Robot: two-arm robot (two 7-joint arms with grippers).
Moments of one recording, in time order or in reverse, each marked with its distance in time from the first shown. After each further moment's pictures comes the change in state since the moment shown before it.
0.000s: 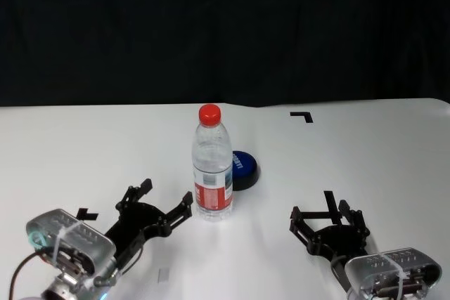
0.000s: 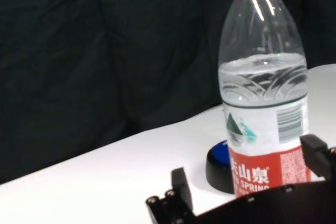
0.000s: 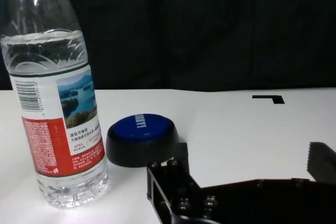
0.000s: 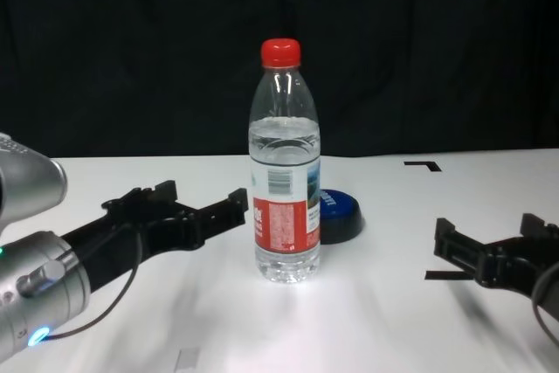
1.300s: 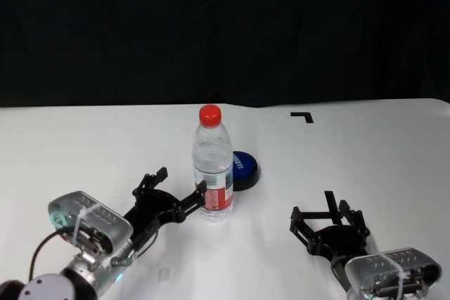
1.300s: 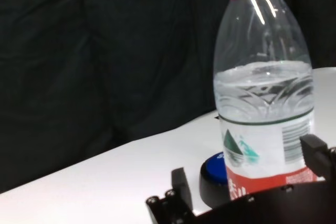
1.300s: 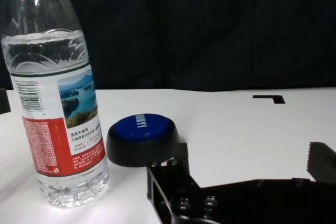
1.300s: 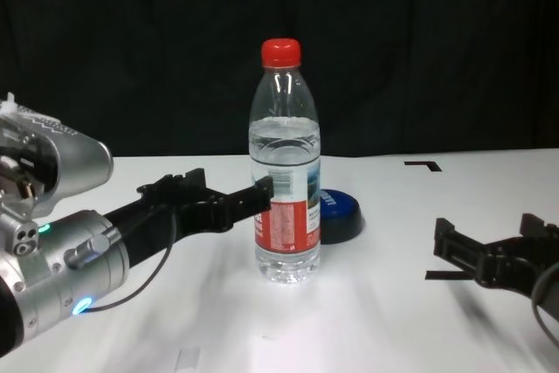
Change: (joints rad) left arm -0.104 -0.026 0.045 0.111 -0.003 -0.018 -0.018; right arm 0.000 0.000 0.000 0.000 0.000 0.000 0.000
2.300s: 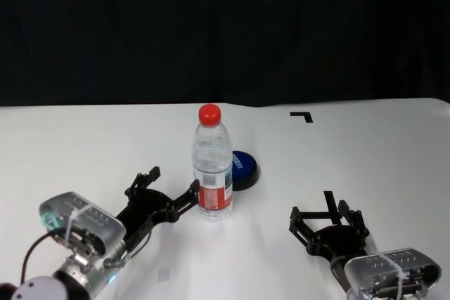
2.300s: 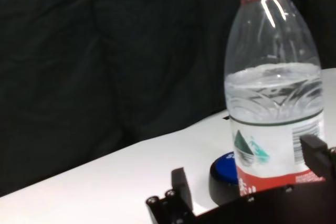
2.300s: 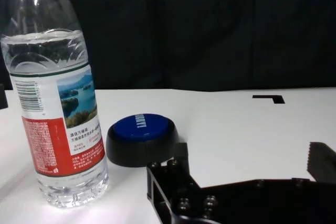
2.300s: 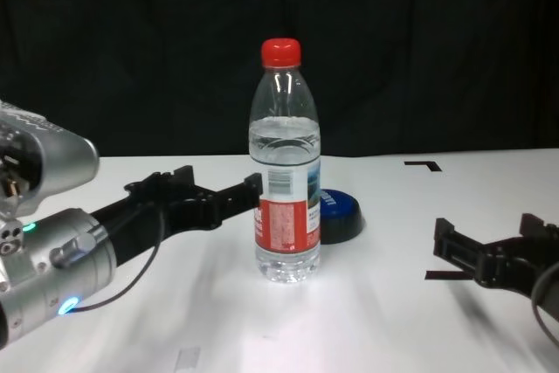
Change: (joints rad) left arm 0.021 0.010 -0.013 -0.029 -0.001 0.009 0.017; right arm 0.000 0.000 0.000 0.000 0.000 0.000 0.000
